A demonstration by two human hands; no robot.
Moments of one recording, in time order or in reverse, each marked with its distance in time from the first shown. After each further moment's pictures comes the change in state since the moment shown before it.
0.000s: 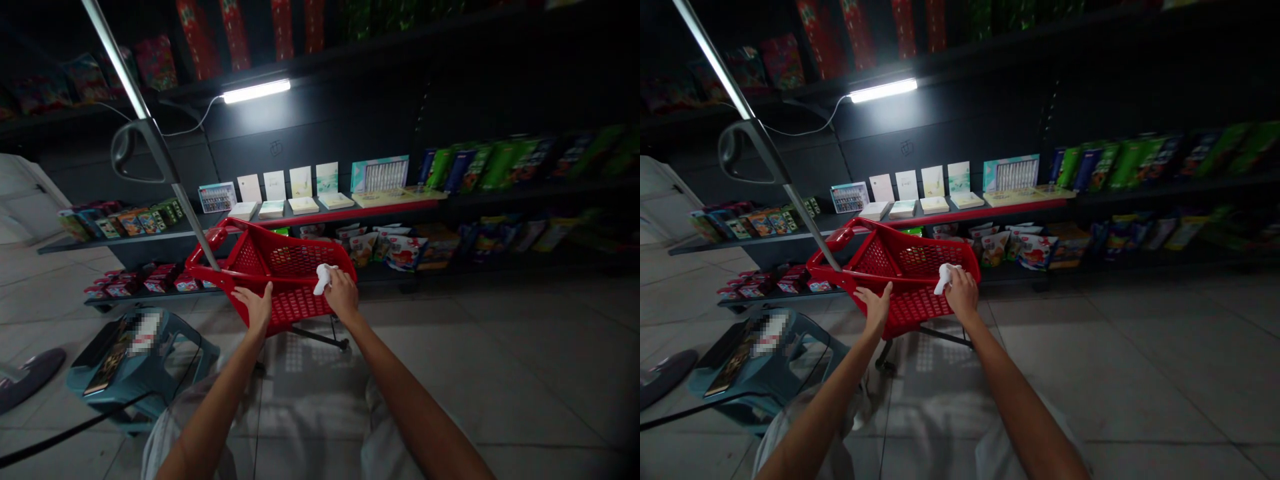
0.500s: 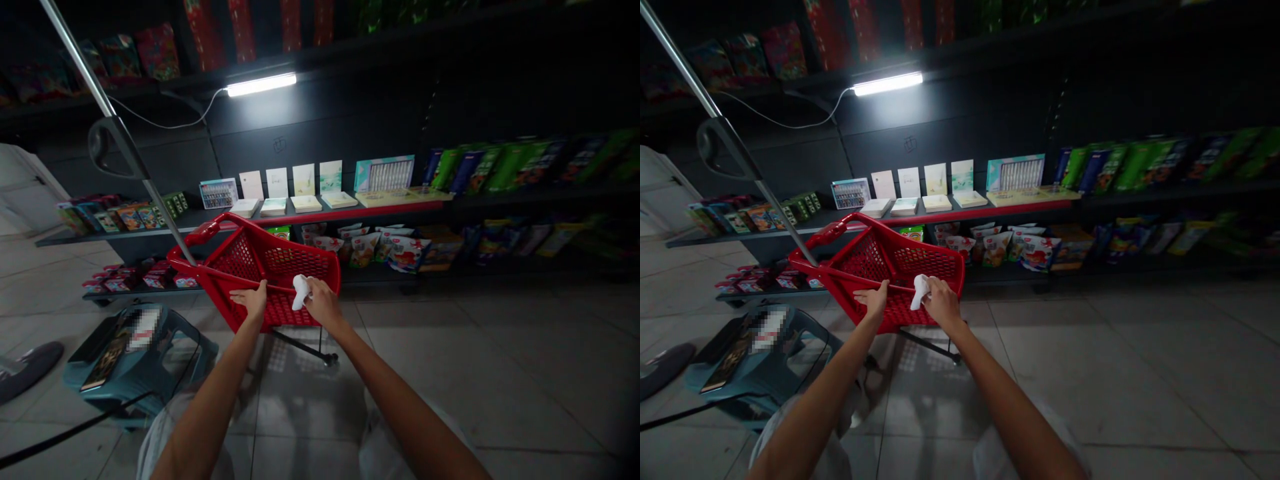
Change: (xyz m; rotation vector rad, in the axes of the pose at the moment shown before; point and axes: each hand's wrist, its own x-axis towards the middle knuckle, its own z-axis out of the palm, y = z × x) left_hand 0.044 -0.013 0.023 0.037 0.120 -0.261; right_hand -0.016 -0.048 0.017 0.185 -0.159 -0.145
